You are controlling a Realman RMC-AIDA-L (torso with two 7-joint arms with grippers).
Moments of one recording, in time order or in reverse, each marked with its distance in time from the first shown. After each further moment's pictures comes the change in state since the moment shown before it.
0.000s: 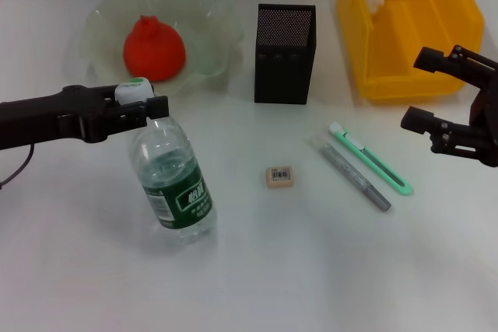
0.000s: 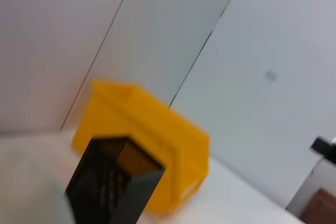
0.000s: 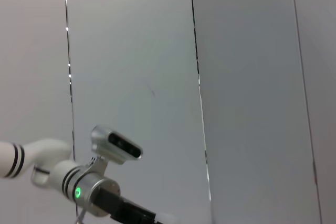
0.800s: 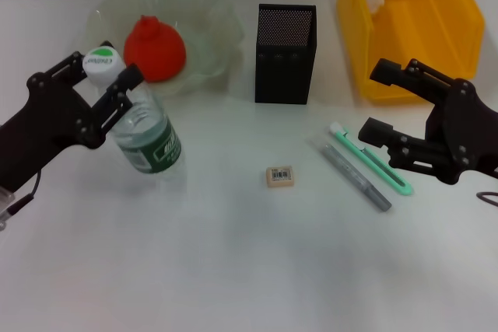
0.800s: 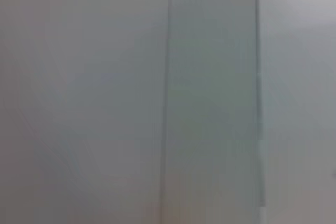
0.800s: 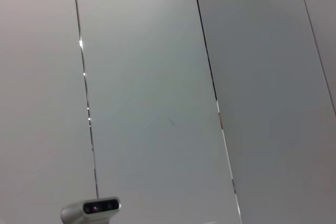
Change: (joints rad) left arm 0.003 -0.007 -0.213 -0.669 -0.328 0.025 1.085; right arm 0.031 0.053 -0.014 0.159 0.019 -0.019 -0.070
